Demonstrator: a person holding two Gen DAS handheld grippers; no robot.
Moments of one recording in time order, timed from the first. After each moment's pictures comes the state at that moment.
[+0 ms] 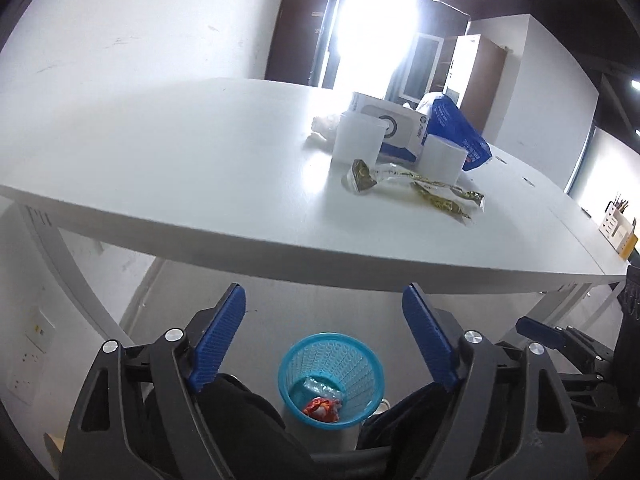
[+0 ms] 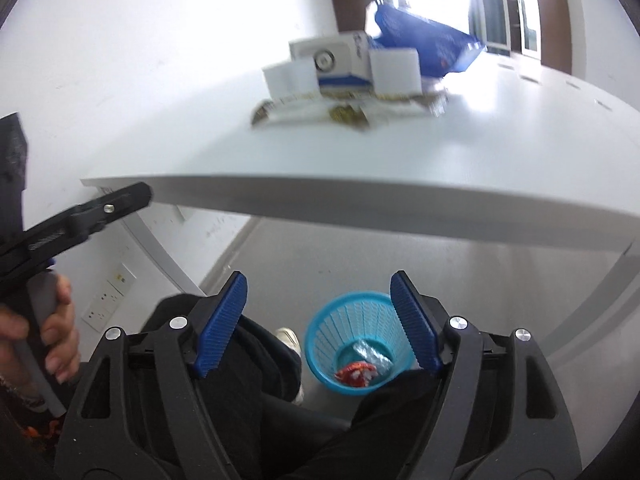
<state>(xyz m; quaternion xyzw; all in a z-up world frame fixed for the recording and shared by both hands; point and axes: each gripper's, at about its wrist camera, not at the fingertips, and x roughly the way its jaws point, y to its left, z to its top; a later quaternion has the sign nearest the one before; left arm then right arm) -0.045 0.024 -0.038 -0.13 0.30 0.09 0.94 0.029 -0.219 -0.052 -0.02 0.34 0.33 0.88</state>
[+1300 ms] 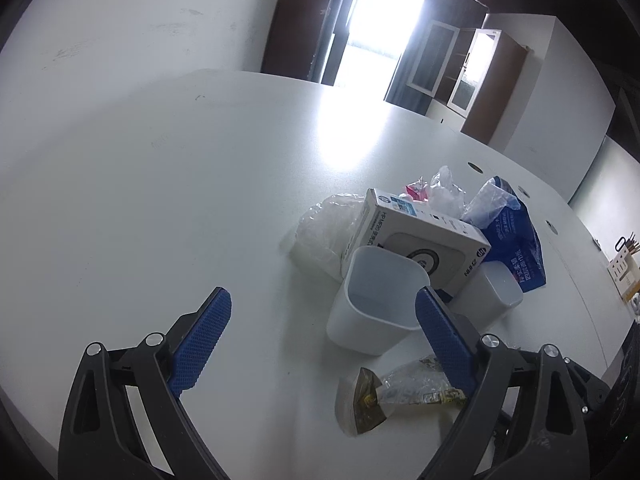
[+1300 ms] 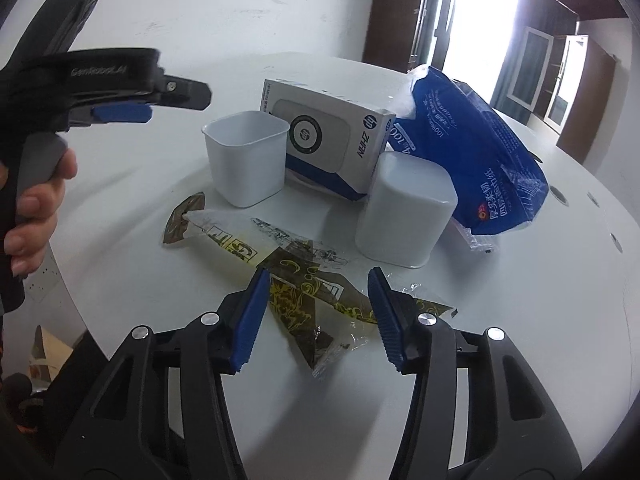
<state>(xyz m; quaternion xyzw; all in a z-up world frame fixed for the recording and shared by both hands) 0.165 0.082 0.030 -0.16 0.34 0.08 0.92 0.175 -0.128 -0.001 -0.18 0.33 0.32 0.87</state>
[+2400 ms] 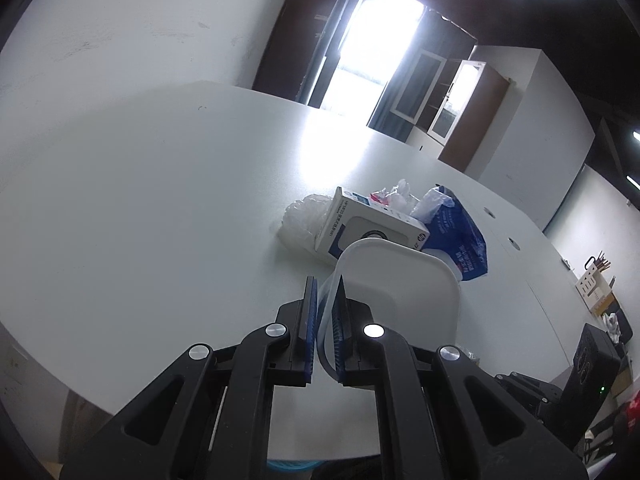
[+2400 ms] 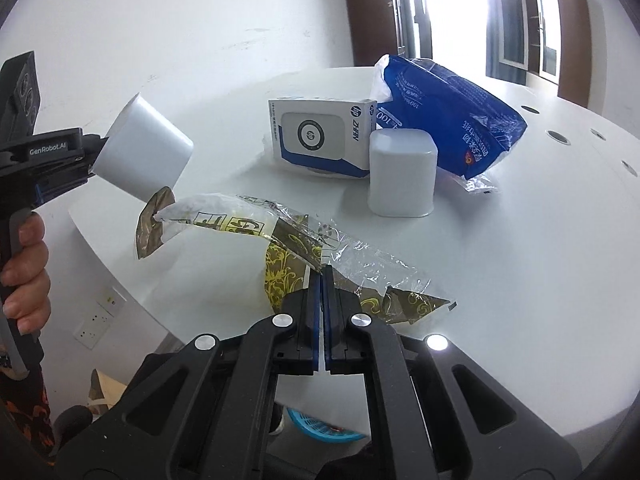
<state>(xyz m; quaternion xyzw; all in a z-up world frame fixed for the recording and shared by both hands) 0.051 0.069 0.065 -0.20 0.28 0.06 0.94 0.133 -0.177 0.005 -0.04 0.34 0.34 0.88</state>
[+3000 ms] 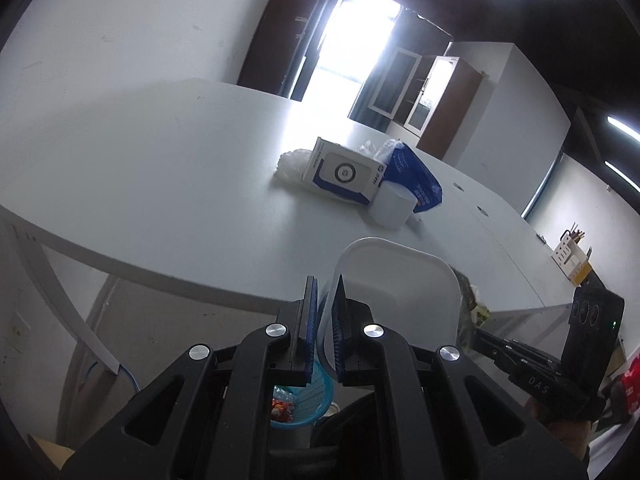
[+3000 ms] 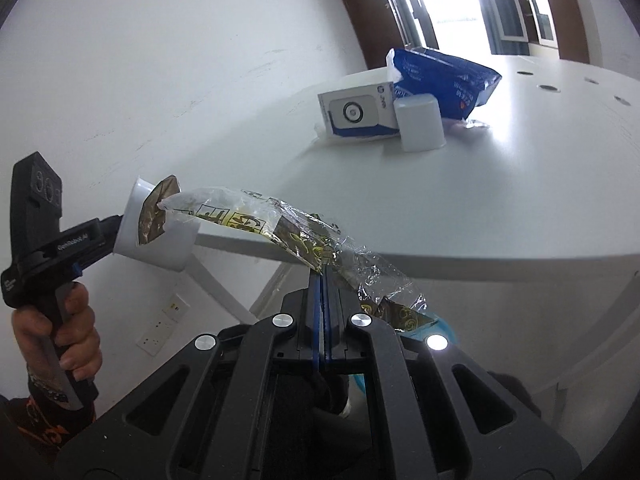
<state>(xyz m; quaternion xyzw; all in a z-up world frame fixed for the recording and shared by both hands) -0.058 0.031 0.030 -0.19 0.29 0.01 0.94 0.025 -0.228 -0.001 0.06 0.35 0.38 0.86</state>
